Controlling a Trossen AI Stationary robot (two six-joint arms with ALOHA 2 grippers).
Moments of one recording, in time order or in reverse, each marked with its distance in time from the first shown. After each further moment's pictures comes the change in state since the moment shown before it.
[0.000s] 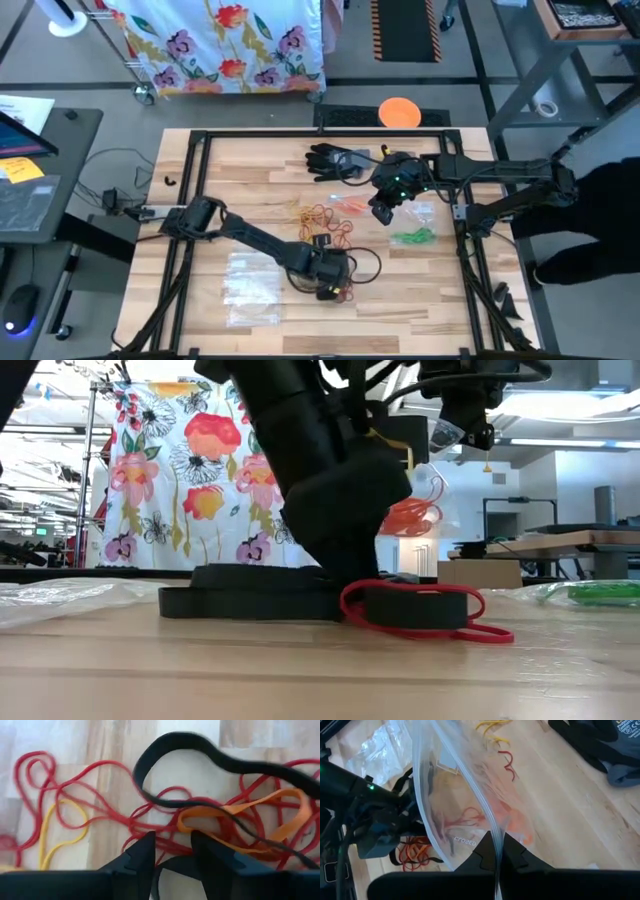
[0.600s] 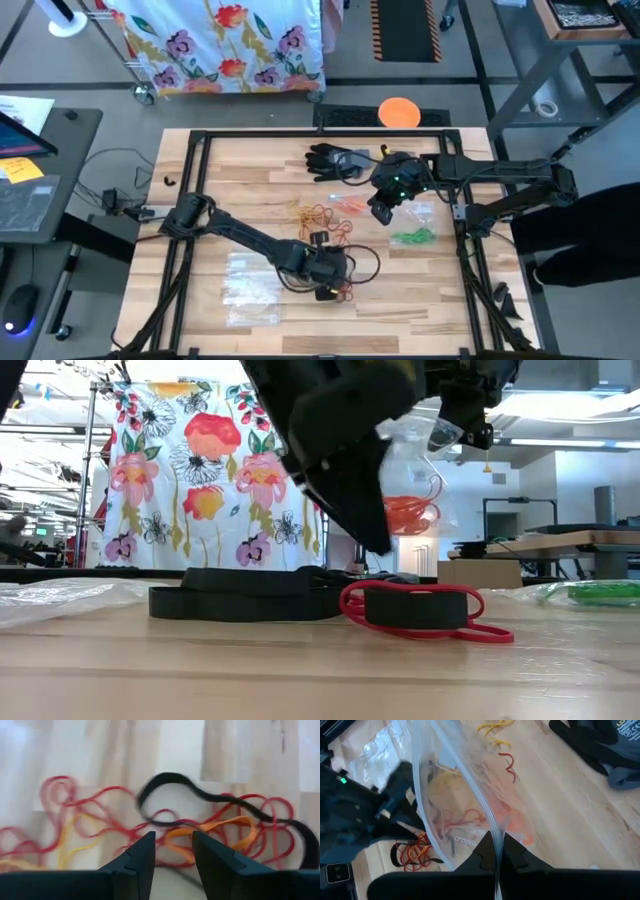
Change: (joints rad) left arm -0.025 -0.076 0.013 0.016 -0.004 -0.026; right arm 0.000 0.000 0.000 0.009 0.000 0.000
